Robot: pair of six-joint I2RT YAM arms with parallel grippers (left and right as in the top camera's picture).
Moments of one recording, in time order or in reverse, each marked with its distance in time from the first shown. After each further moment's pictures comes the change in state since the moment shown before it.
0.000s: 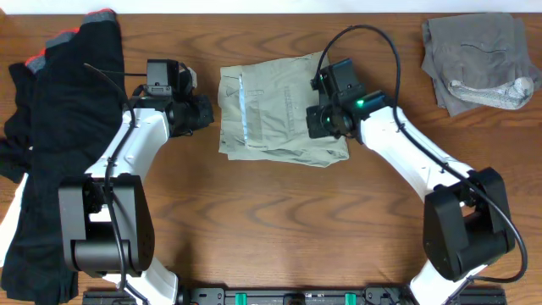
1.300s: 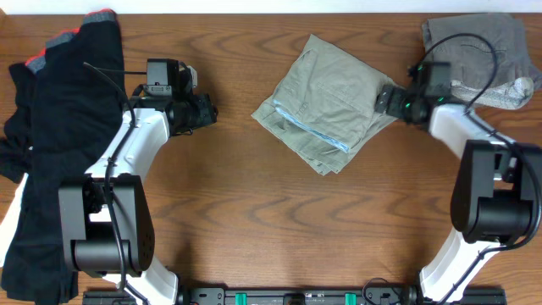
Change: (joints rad) left arm 0.000 0.000 0.000 0.018 -0.001 0.014; right arm -0.497 0.145 -0.078 0.327 -0.018 -0.019
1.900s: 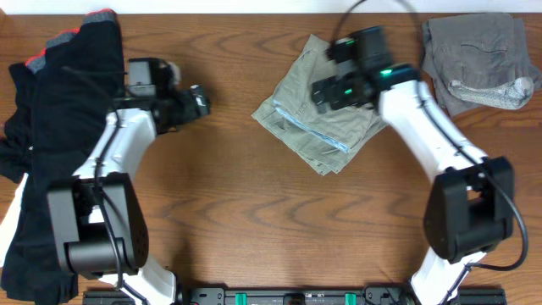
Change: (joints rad) left arm 0.111 0.000 0.000 0.037 0.001 -0.019; right arm 0.406 -0.067 0.287 -0.372 0.014 -0.278
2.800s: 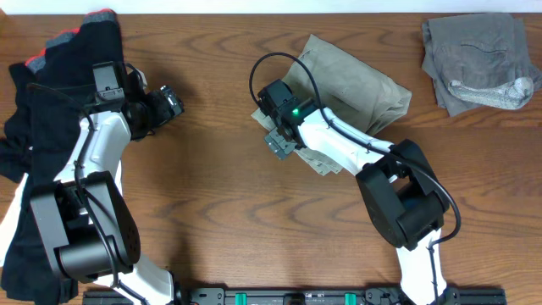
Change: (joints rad) left arm 0.119 0.000 0.000 -0.029 0.000 -0.038; right arm 0.302 0.229 0.004 -0.006 0.373 -0.040
